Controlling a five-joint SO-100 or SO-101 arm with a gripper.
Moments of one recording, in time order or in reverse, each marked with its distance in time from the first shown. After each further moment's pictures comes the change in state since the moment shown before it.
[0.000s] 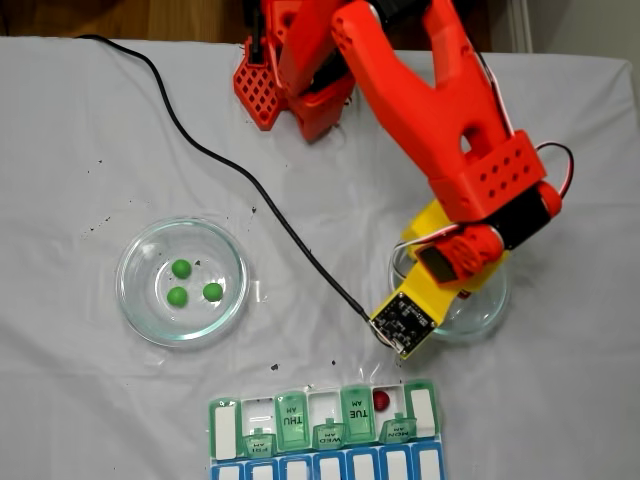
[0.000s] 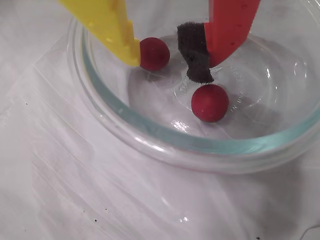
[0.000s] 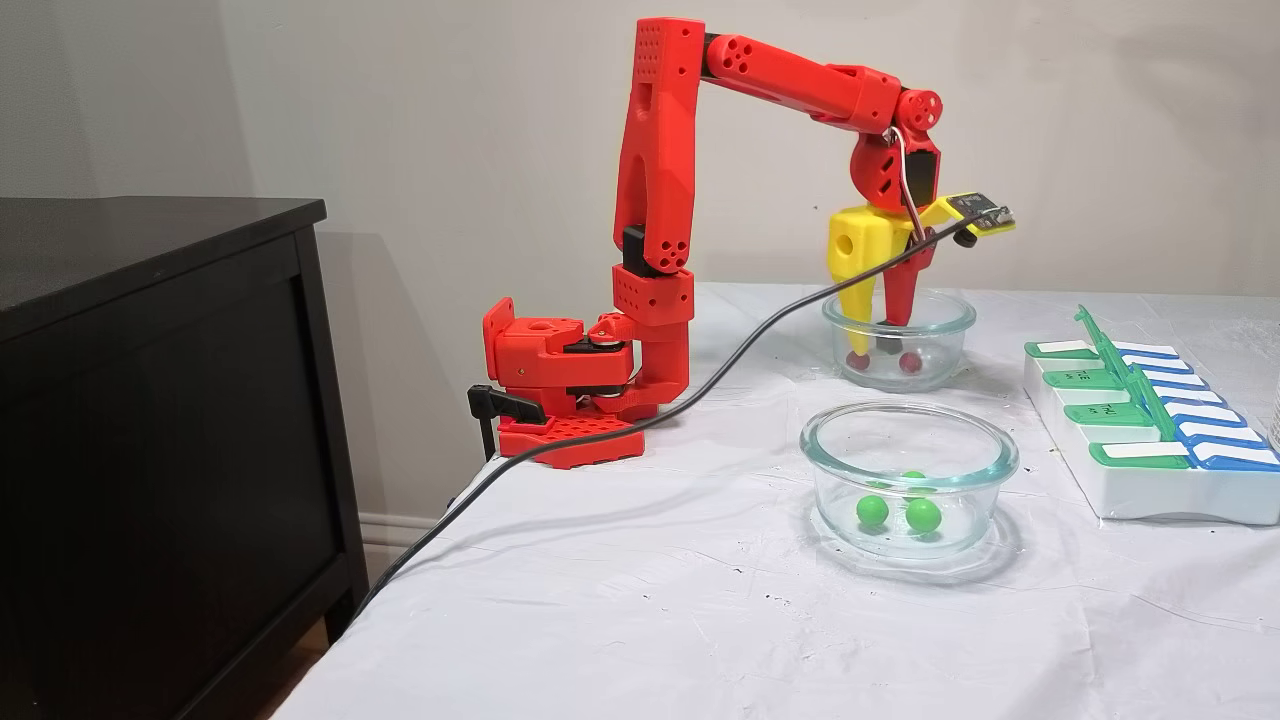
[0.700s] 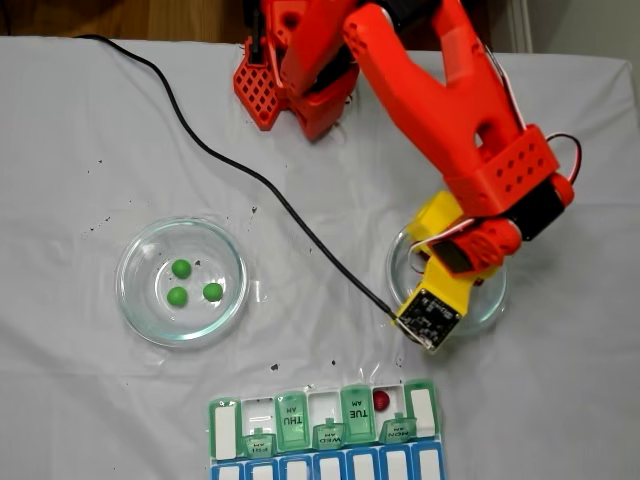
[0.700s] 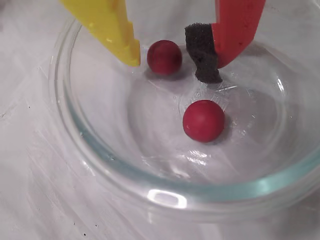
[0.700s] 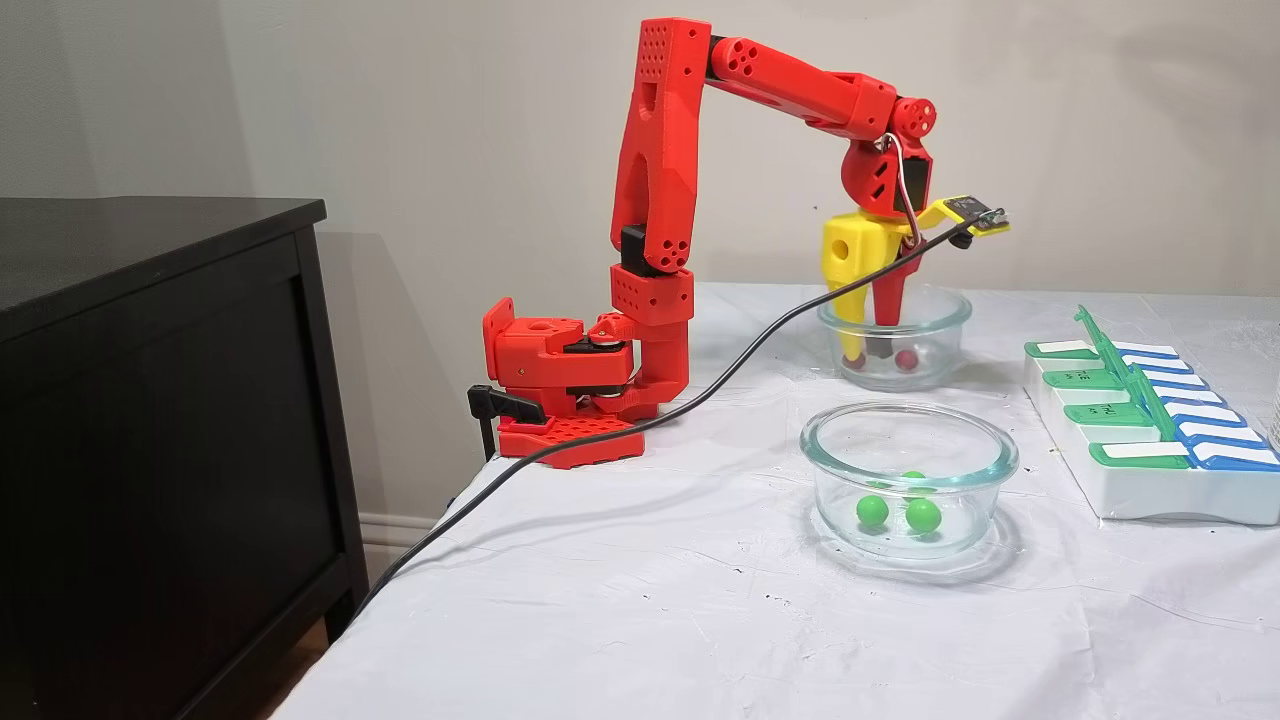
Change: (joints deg) arm -4.8 -1.2 -0.1 5.9 -4.4
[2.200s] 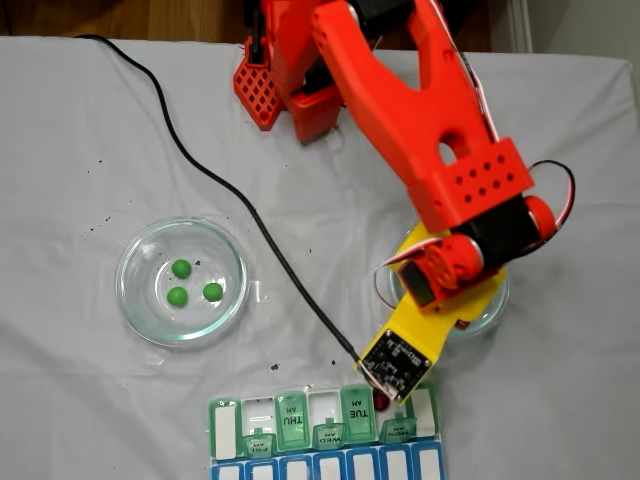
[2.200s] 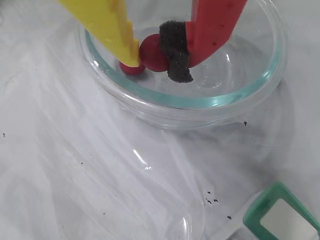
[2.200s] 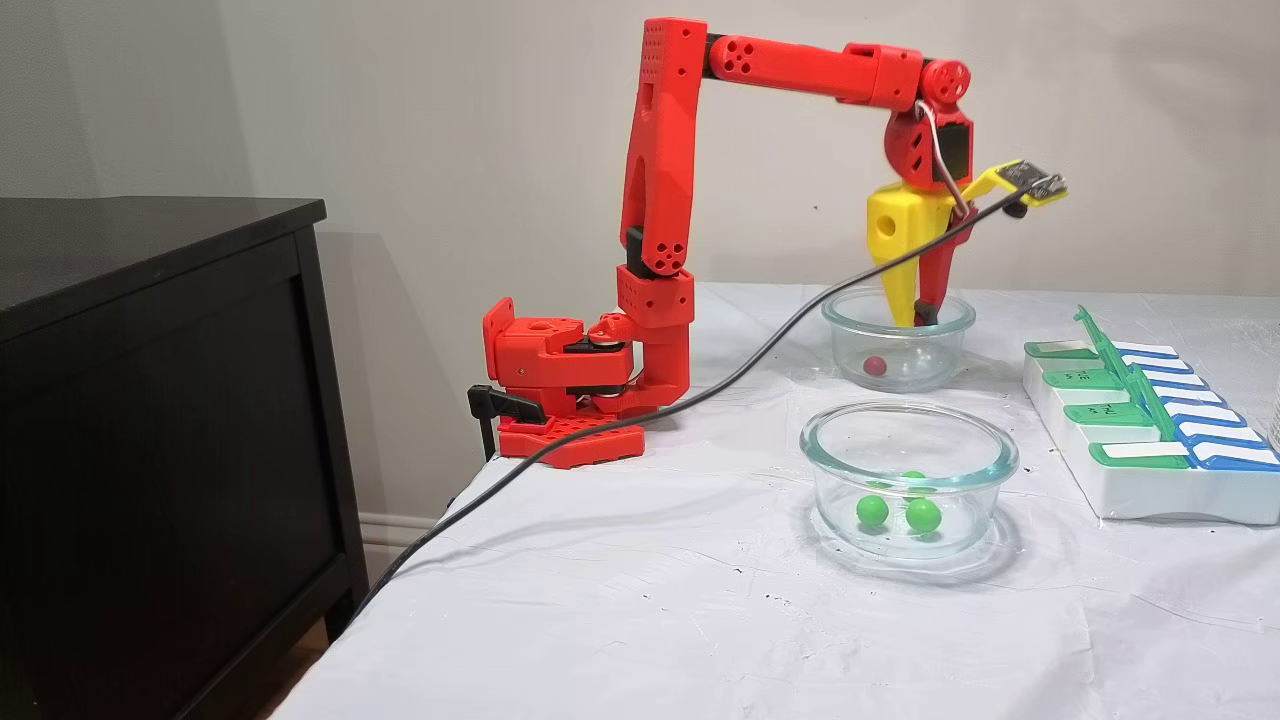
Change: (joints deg) arm 13.4 4.4 -10.5 -3.8 -8.0
